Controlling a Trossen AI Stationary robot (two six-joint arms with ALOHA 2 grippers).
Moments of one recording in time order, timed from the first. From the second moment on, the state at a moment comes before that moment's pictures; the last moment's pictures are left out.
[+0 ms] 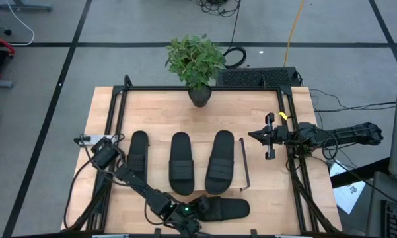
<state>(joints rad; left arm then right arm) -0.66 2.18 1.48 -0.07 -0.58 0.77 0.07 0.40 0.14 0.39 0.13 -0.10</state>
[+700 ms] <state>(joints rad) -0.69 2.18 1.54 -0.05 -0.63 0.83 0.07 0.40 0.14 0.39 0.13 -0.10</state>
